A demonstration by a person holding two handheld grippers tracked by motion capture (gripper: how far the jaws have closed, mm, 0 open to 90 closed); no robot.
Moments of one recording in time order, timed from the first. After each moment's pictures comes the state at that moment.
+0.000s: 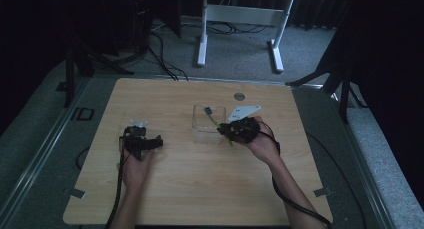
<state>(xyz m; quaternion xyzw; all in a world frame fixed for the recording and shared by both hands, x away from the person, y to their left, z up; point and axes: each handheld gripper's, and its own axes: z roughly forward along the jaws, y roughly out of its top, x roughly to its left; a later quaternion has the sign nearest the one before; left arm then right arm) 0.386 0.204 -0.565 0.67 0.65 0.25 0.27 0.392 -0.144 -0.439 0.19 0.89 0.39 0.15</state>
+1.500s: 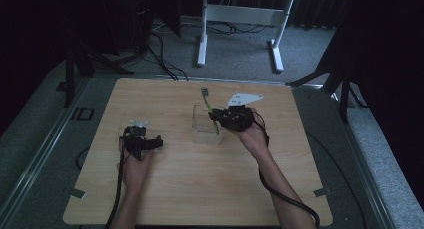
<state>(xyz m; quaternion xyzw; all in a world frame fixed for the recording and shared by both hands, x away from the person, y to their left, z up) 0.386 0.204 -0.565 0.67 0.65 0.25 0.26 0.409 -0.127 -0.420 0.23 0.83 0.50 0.14</state>
